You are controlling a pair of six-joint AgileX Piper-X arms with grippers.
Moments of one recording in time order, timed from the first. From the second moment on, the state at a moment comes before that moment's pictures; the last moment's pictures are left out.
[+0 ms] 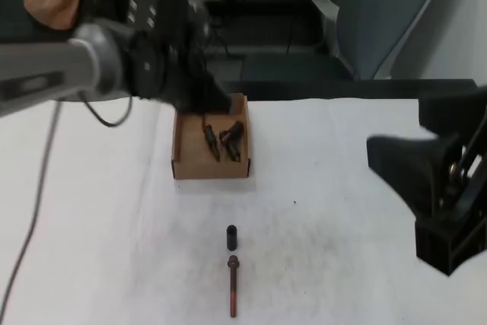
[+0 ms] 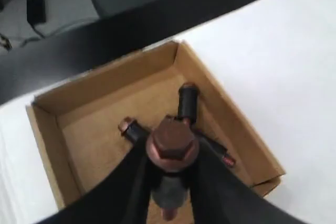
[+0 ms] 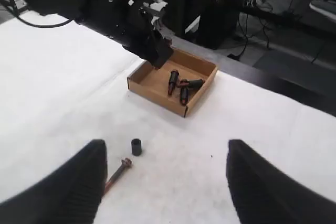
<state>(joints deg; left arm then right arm) -21.8 106.2 -73.6 16.3 5.6 5.6 57.2 40.3 -51.0 43.1 23.6 8.7</state>
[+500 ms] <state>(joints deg) -21.4 107.1 -74.9 23.2 13.4 3.9 57.2 40.3 -51.0 45.9 20.4 11.4</state>
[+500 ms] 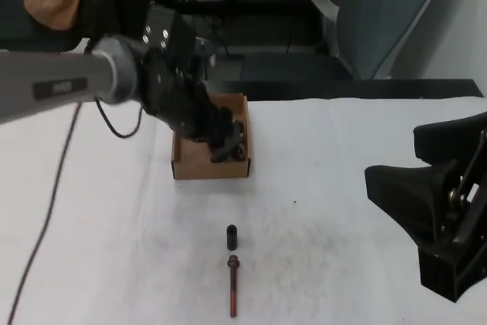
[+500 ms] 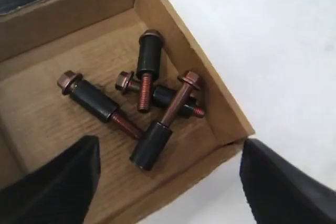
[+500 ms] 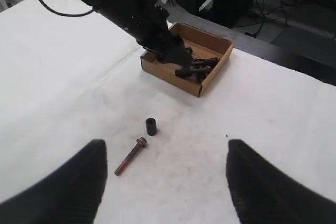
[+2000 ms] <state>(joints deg) -34.8 95.2 -37.5 -10.9 5.7 -6.0 57.2 40.4 -39.8 39.0 15.3 18.9</state>
